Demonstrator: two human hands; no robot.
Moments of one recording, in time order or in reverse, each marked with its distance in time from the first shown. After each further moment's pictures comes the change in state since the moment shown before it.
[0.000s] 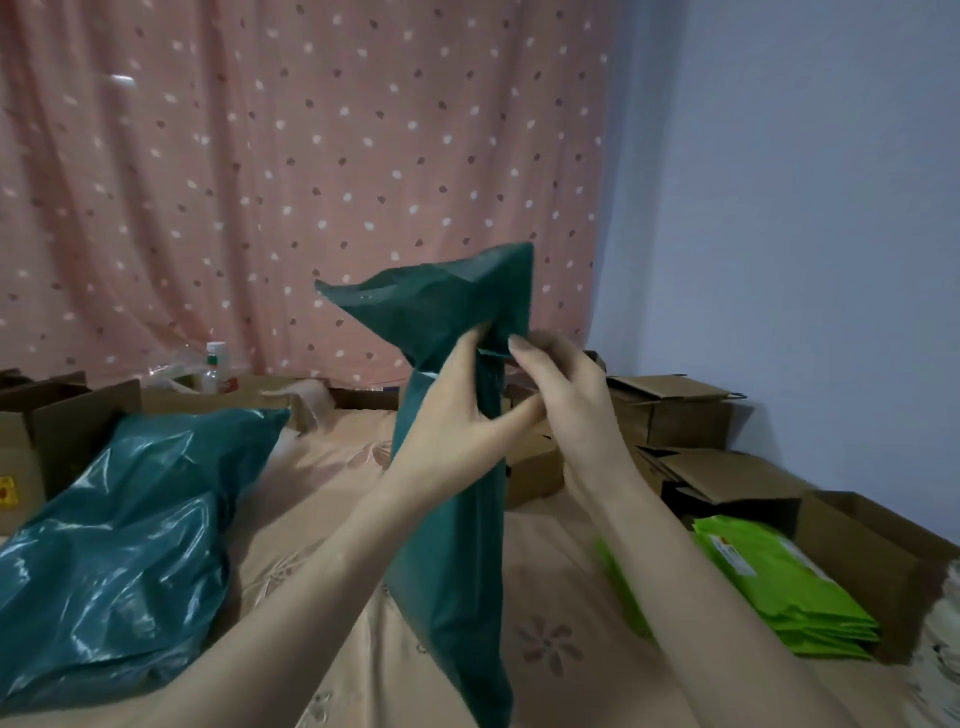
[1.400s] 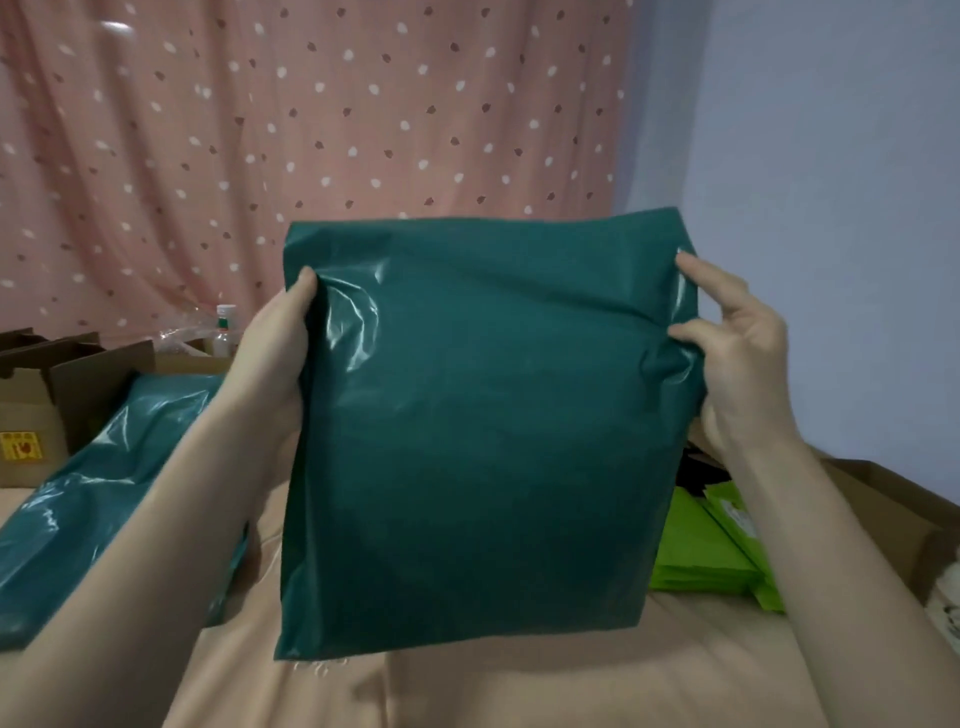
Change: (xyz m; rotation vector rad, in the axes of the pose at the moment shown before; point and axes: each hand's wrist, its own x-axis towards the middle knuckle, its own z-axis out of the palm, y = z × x) left_hand 0.005 -0.038 -0.102 -0.537 0.415 -0.539; right_hand 0.002 -0.019 -0.071 -0.050 0.285 -0.110
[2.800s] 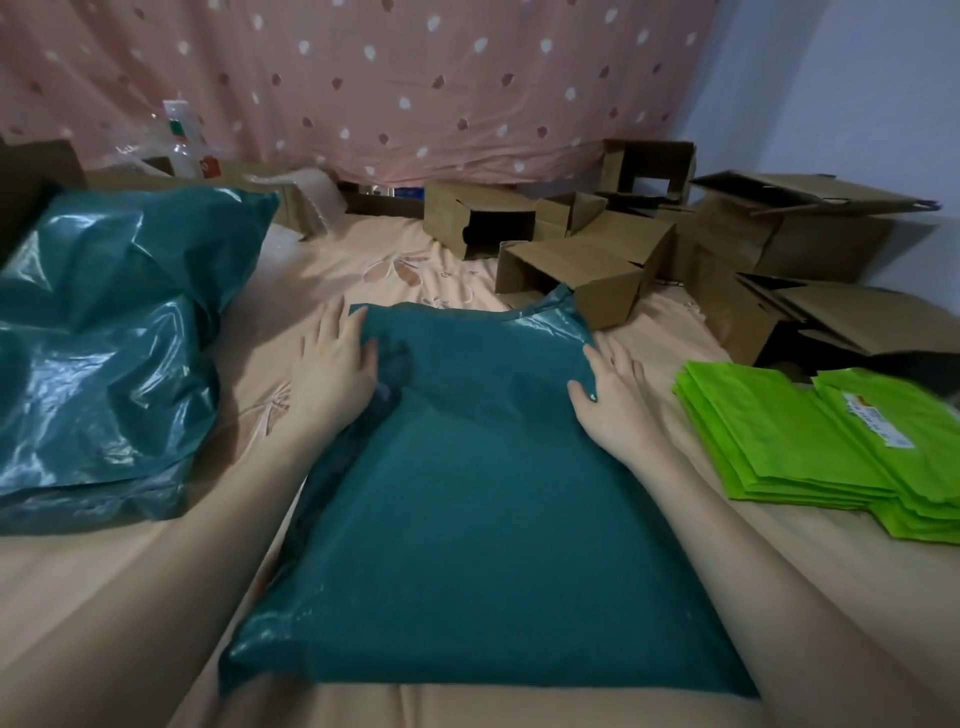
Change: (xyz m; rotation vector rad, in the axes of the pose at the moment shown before) left_hand 0.065 -0.252 -0.074 1.400 -0.133 0.079; right_hand -0.059 0.277 0.015 -1.305 -0.609 0.280
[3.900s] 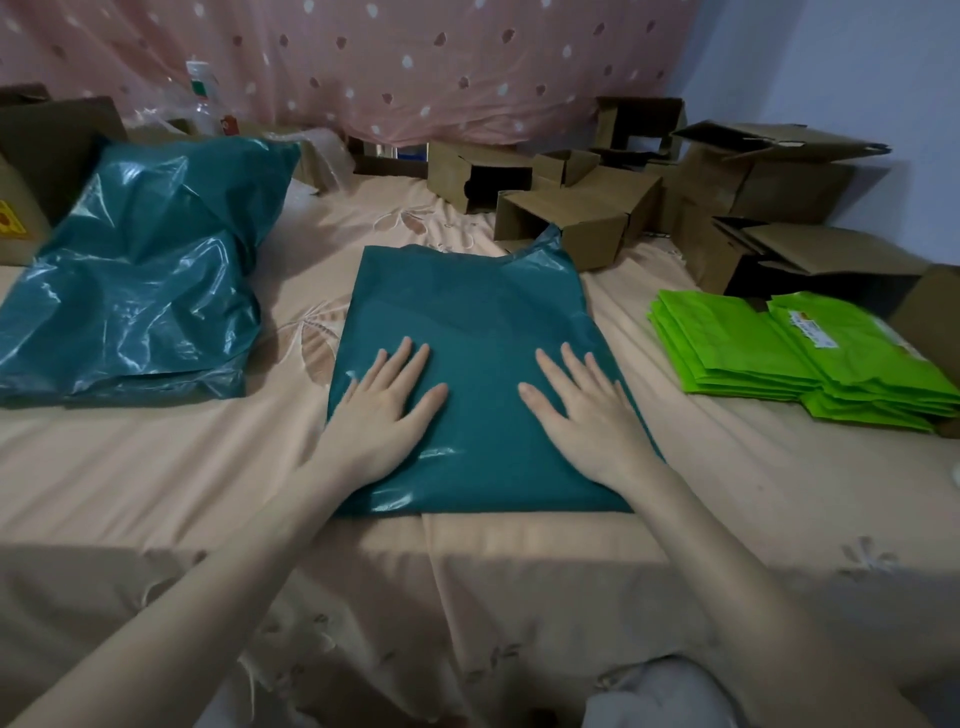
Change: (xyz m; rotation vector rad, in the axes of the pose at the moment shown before) left_hand -0.166 0.031 -0.028 -0.140 -0.343 0.080; right_hand -0.146 -0.023 -0.020 0.080 -0.252 -0.096
